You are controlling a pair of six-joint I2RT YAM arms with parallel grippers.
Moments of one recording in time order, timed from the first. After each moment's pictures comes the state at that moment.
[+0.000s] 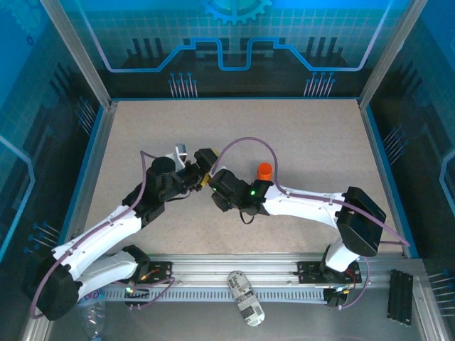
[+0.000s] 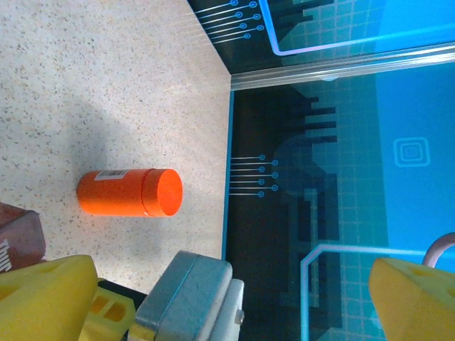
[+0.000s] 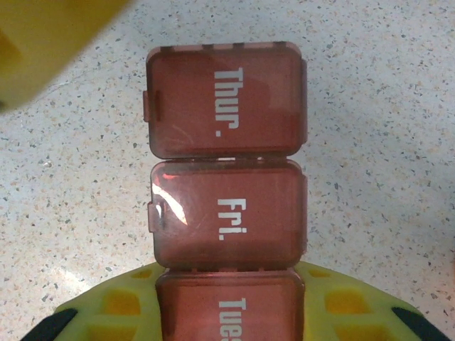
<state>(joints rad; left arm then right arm) -0.57 0.99 0.64 0.09 0.19 -1.34 1.06 1.61 1.12 -0.45 0.28 0.38</state>
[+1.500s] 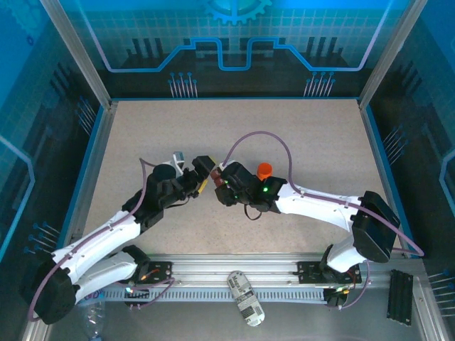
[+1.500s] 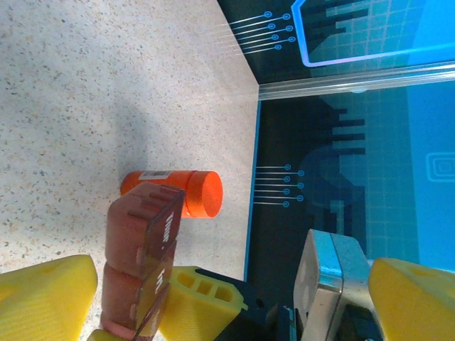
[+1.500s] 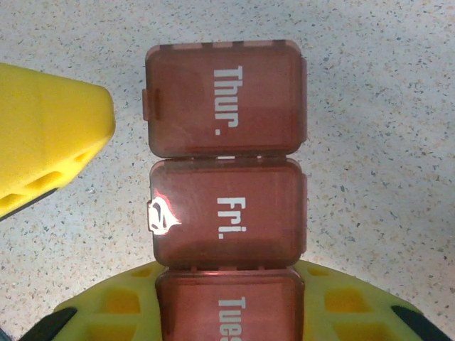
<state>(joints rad) -0.58 0.96 0.56 0.10 0.13 -1.35 1.00 1.51 1.07 -0.40 0.17 0.46</state>
